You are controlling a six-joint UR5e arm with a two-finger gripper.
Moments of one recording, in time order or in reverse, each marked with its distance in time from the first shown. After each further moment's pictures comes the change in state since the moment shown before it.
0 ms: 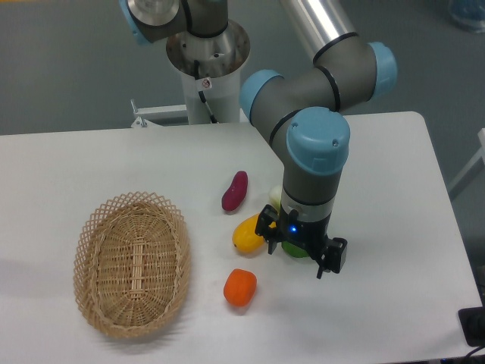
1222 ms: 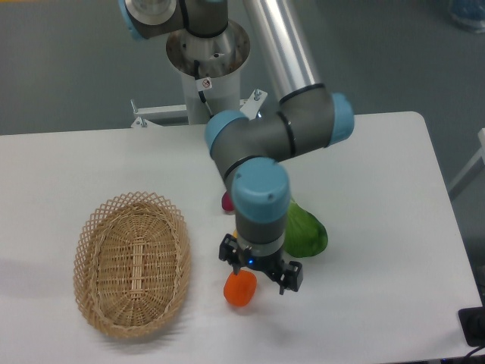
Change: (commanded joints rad) arm -0.146 -0.110 -0.080 0.115 0.143 -0.219
